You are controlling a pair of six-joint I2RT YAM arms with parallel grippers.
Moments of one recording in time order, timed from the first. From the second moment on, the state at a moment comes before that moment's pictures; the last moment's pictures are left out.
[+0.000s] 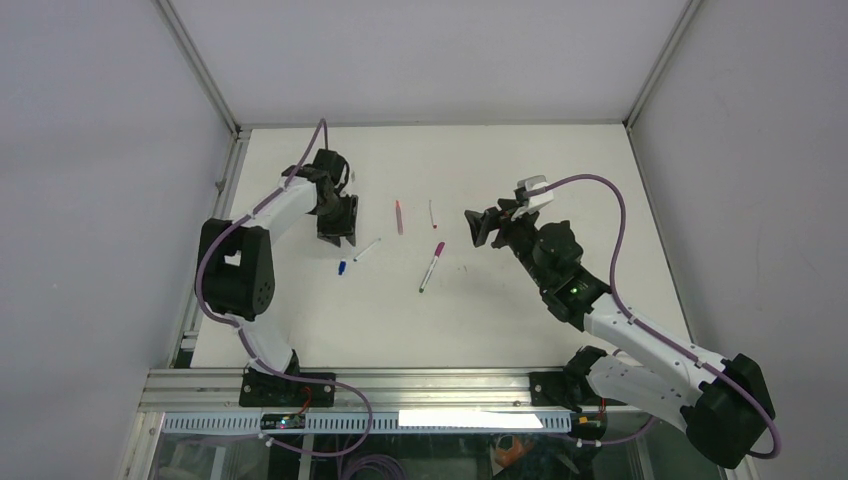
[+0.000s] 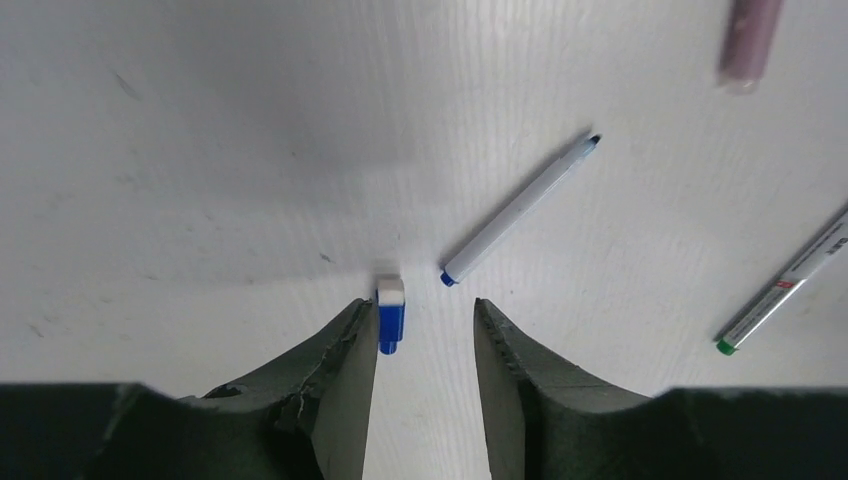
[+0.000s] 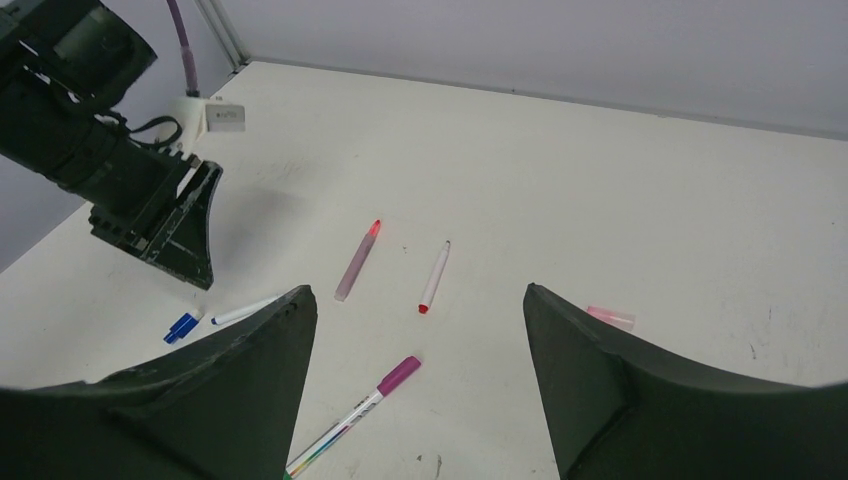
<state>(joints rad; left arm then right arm) -0.24 1.79 1.26 -0.82 0.02 -0.22 0.70 0.92 0.57 0.32 0.22 0.16</state>
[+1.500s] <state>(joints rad) -0.41 2.03 1.47 -0.82 -0.01 0.07 0.70 0.92 0.57 0.33 0.20 0.16</state>
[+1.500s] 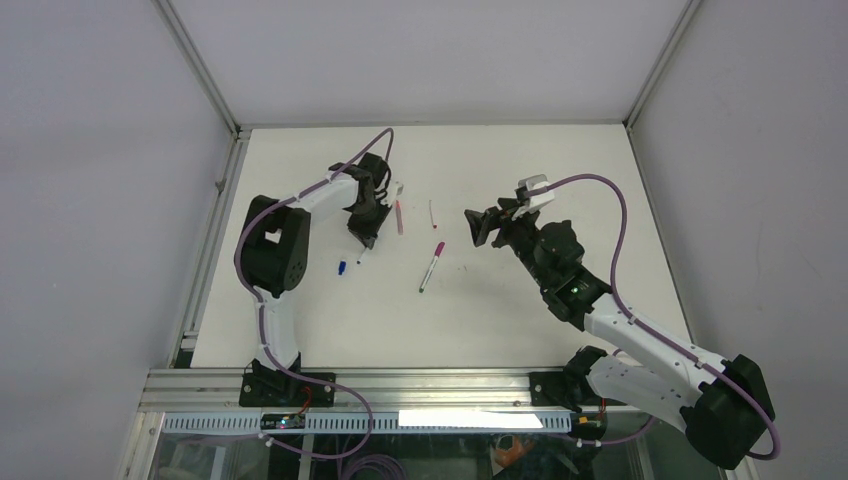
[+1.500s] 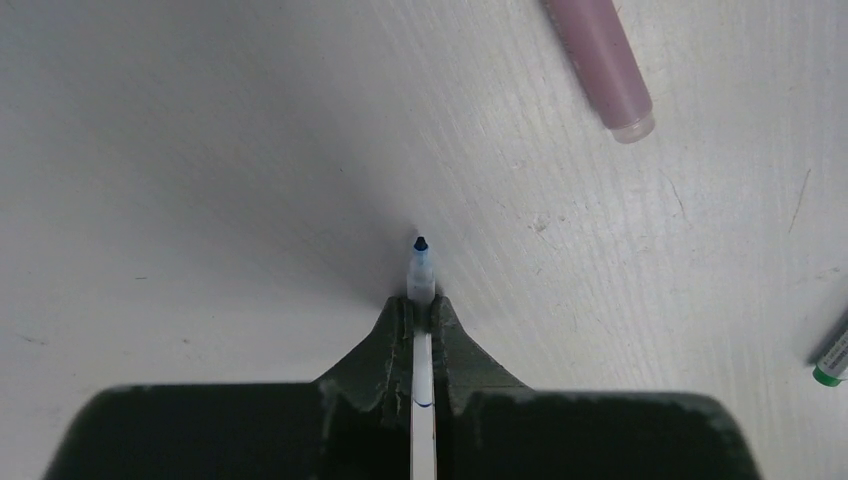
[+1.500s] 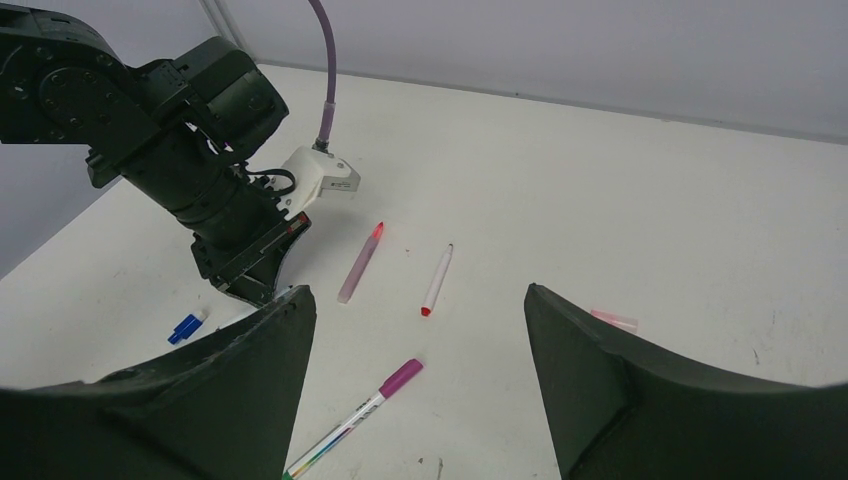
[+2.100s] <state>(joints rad) -0.42 1.91 1.47 -0.74 0.05 -0.03 0.68 1.01 0.58 0.34 -0.06 0.20</state>
